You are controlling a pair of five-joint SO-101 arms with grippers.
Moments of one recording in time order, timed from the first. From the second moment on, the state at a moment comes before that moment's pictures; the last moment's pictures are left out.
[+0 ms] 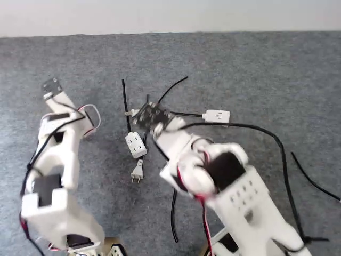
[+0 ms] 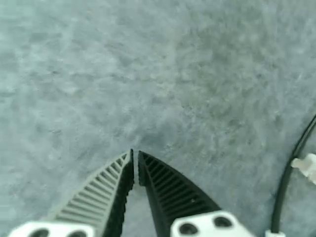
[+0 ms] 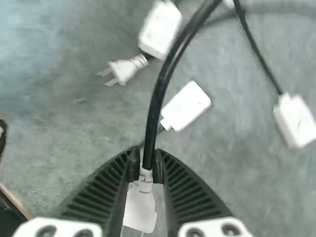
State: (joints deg) left arm -16.4 16.0 21.7 46.5 24.0; right arm -41.1 -41.1 21.5 88.9 14.7
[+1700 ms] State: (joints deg) left arm 11.0 -3.6 34.8 55.9 -28.1; right arm -47.0 -44.1 40.1 64.6 24.2
